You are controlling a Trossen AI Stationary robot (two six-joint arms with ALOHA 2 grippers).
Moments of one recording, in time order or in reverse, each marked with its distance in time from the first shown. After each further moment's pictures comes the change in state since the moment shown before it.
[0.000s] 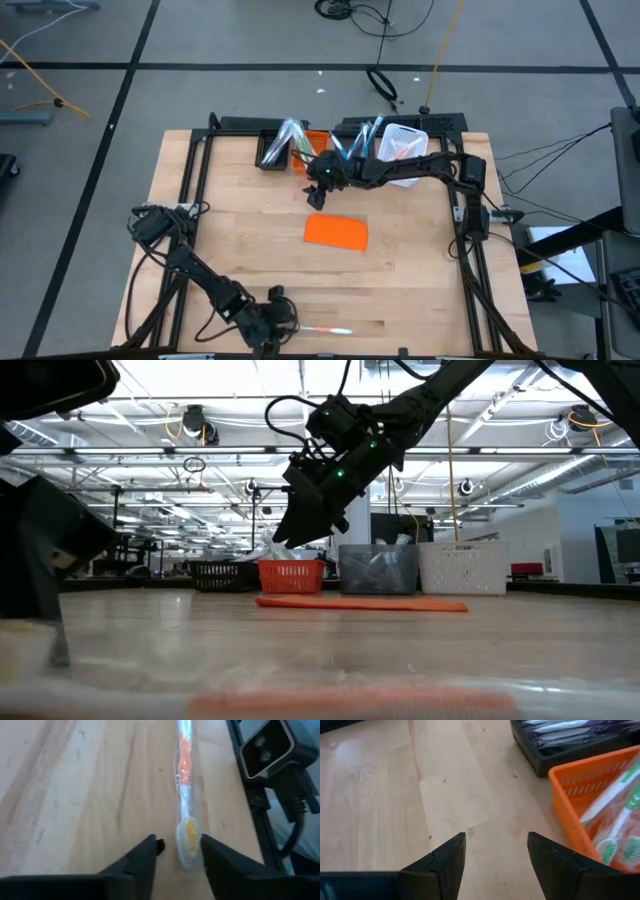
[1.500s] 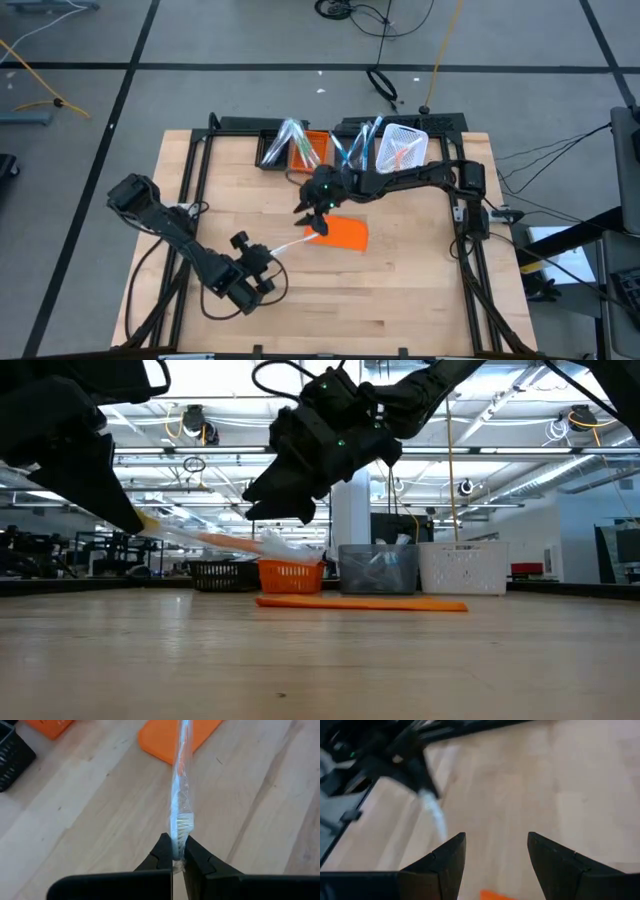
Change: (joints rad) left arm 0.100 -0.348 -0.005 -0.958 -0.360 -0.354; right arm 0.102 0.000 0.000 0.120 -0.392 -0.050
